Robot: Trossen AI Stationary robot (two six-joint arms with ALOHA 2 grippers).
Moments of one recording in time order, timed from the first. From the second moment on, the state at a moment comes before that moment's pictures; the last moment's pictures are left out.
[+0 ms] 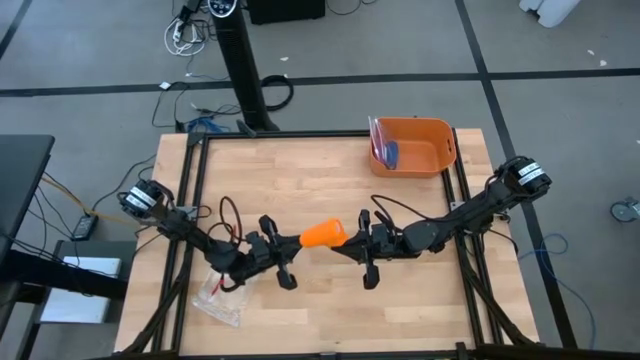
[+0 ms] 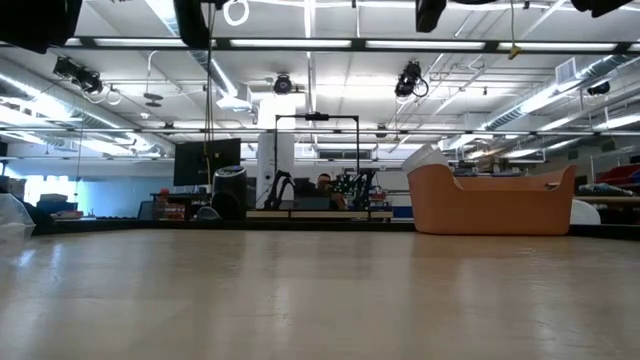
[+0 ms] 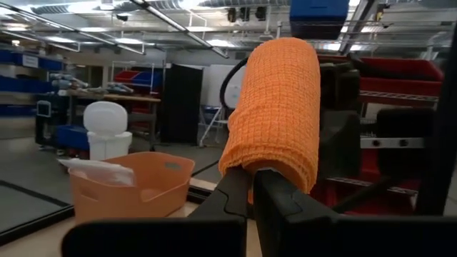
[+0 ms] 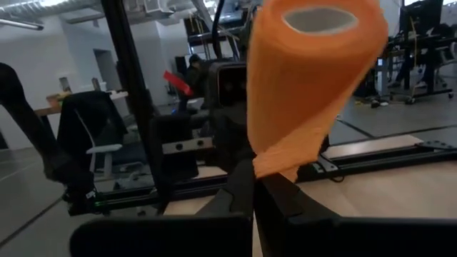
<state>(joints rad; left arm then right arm) -0.55 1.72 0.67 1.52 -0.93 0.21 0.45 1.50 0.73 0.91 0.43 0.14</state>
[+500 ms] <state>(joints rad) -0.54 1.86 0.75 1.51 -0.96 0.19 0.40 1.50 0.79 0.80 0.33 0.16</state>
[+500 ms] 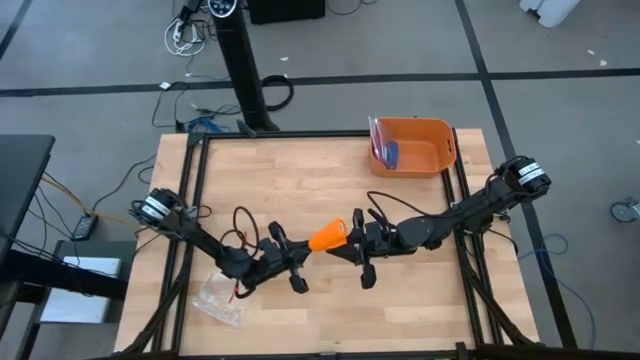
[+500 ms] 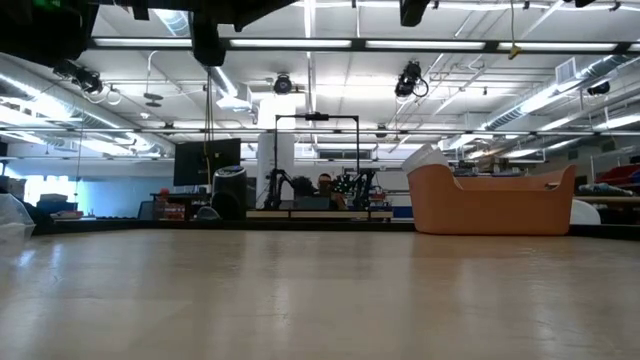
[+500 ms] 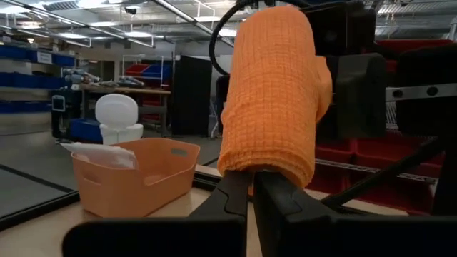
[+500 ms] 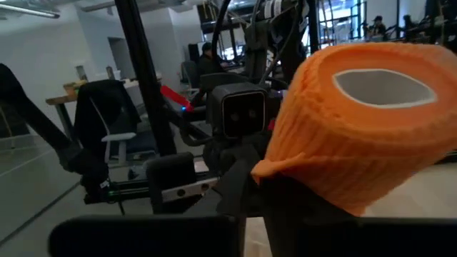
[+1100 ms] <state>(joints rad) -0.56 1.87 0.75 1.43 -0.95 0.19 0.40 1.50 0.80 0.77 0.26 0.23</state>
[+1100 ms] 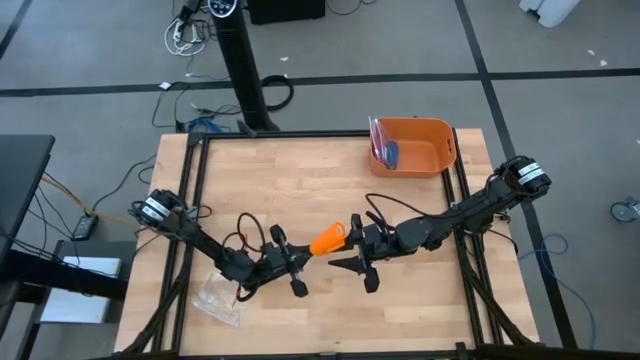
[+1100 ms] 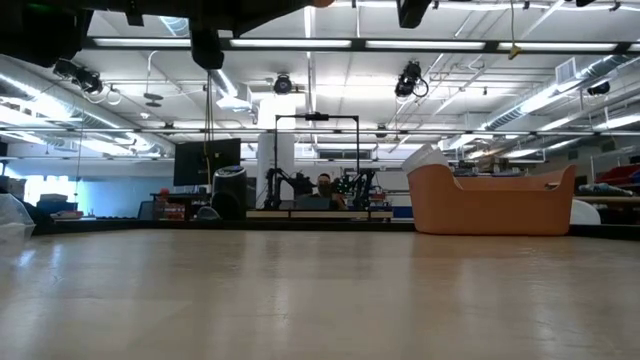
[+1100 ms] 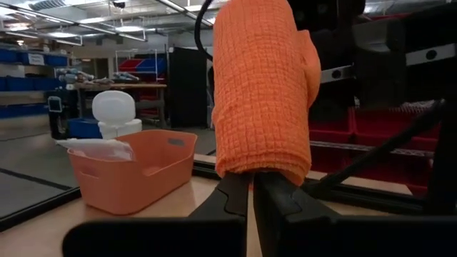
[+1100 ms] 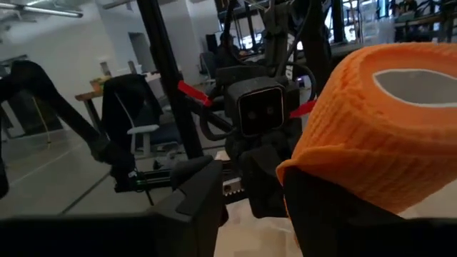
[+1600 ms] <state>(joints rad) -0.58 1.87 0.75 1.45 -1.01 0.15 0.43 1.50 0.80 0.69 0.27 0.26</state>
